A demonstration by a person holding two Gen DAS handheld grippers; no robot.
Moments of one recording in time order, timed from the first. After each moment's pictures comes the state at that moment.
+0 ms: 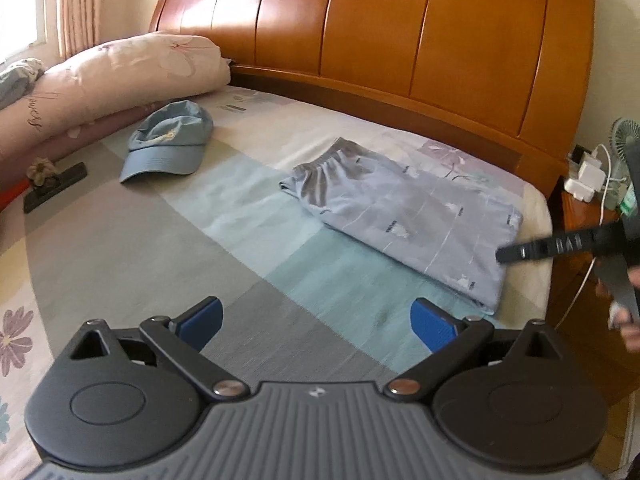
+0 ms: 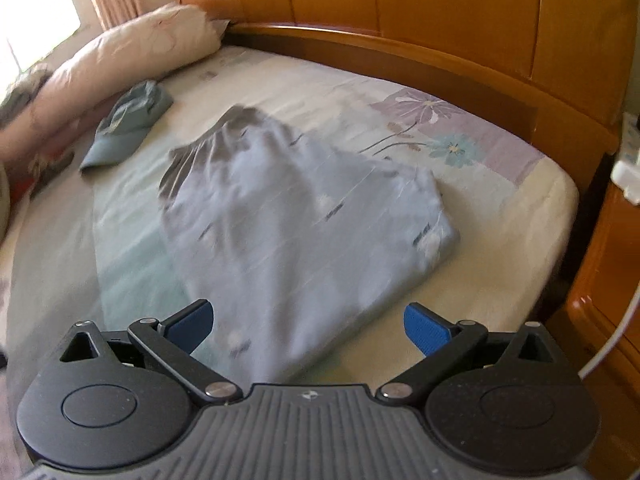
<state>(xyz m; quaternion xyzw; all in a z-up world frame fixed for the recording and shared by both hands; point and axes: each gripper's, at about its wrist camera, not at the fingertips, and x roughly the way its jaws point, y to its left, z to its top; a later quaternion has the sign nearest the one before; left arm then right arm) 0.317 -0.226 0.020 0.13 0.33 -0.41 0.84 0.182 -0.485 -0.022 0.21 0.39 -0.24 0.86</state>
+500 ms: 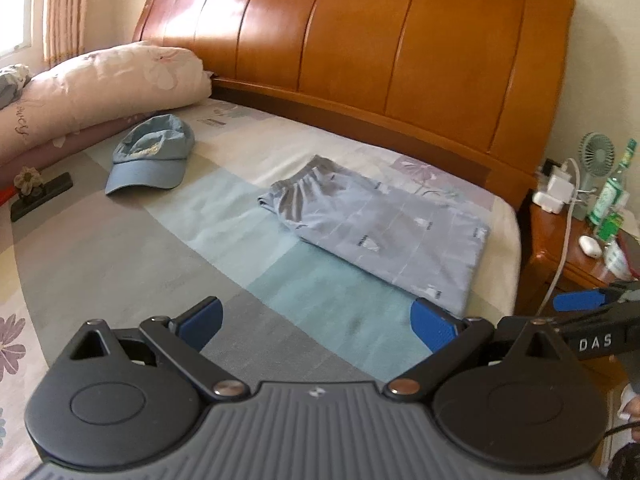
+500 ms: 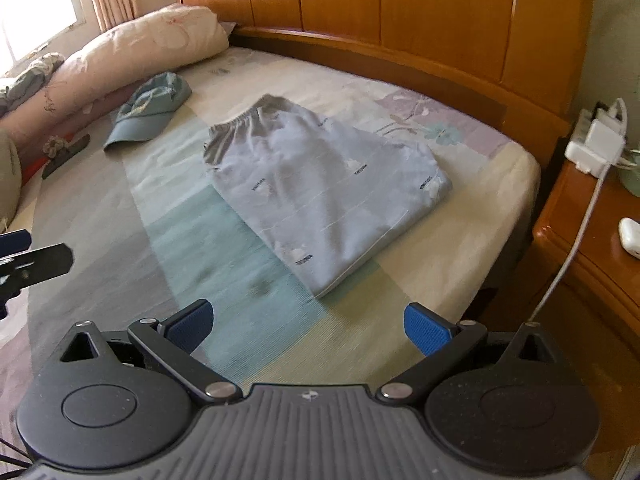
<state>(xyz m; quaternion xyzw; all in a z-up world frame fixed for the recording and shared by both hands) 0.305 -0.207 0.043 0.11 0.32 -0.44 0.83 0.136 -0.379 0.016 0.20 0.38 -0.28 0.86</state>
